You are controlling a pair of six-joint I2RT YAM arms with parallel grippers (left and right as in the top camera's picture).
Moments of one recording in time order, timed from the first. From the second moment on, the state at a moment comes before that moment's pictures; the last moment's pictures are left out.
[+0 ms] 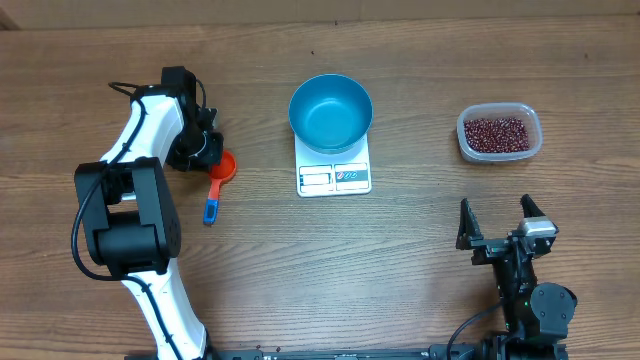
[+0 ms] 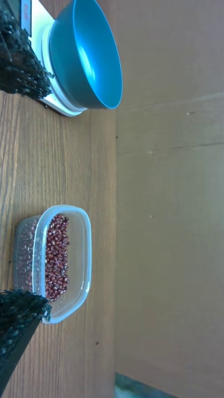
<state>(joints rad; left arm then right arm) 0.07 2.15 1.58 -1.01 0.03 0.10 -0.10 0.01 0.02 -0.02 -0.18 0.02</state>
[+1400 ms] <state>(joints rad) 0.07 1.61 1.58 -1.23 0.09 -0.22 -0.10 0.01 0.02 -0.02 -0.18 0.02</state>
